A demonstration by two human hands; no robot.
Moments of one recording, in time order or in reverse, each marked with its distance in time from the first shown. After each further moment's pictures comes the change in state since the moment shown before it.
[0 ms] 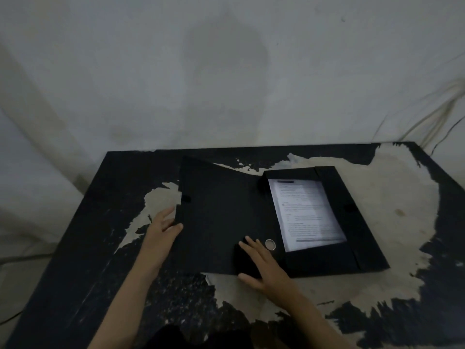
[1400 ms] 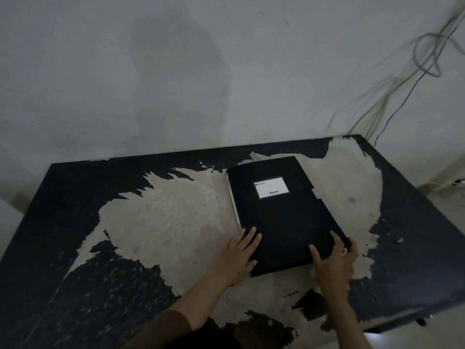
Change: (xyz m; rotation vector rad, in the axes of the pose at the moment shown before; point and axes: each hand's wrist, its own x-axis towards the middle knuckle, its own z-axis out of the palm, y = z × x) left_hand -0.004 -0.046 0.184 1.267 -0.765 0.618; right_hand -0.075 0.130 -0.060 0.028 1.061 0.626
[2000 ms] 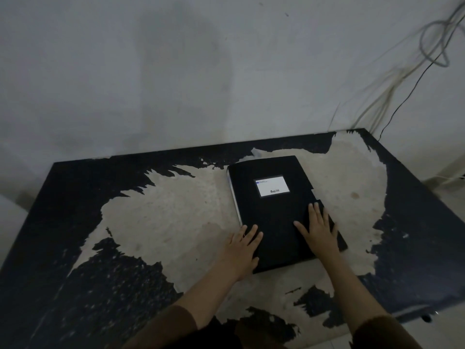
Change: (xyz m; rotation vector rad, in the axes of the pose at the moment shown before) left_hand 0.005 0.009 -0.006 0.109 -0.052 -0.073; right_hand 0.059 -0.026 0.025 -0.364 -0.497 -0.107
